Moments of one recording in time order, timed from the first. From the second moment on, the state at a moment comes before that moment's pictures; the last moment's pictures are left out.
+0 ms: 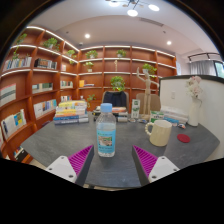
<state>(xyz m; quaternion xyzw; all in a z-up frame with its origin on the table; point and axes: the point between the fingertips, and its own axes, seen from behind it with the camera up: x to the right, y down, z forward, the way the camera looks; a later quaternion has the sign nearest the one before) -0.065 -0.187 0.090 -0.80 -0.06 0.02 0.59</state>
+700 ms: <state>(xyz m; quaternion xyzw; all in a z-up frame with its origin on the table) -0.113 -0.063 0.069 -0.78 -0.03 0.03 0.63</state>
